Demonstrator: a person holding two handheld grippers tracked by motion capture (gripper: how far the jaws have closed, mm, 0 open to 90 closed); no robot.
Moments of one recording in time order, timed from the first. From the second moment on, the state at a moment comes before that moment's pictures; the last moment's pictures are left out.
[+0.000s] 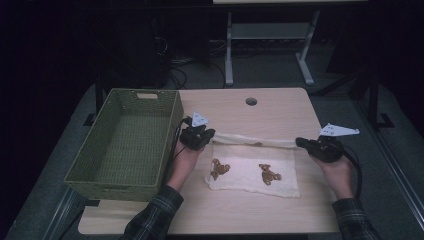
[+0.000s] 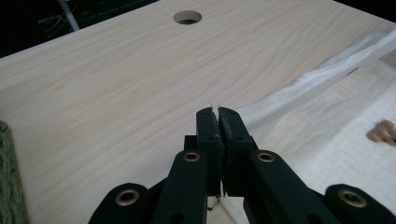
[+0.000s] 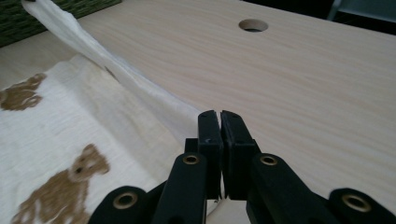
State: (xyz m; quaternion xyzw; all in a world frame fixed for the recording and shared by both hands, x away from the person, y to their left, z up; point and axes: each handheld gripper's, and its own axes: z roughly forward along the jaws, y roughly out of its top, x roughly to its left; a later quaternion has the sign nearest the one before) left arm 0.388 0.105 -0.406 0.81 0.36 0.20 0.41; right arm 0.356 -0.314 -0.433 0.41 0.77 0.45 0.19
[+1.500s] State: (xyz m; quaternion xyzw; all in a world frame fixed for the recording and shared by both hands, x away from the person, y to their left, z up) left arm 0.298 0.116 -0.441 0.87 0.31 0.12 0.36; right arm 0.242 -0.308 -0.456 0.39 0.80 0.43 0.12
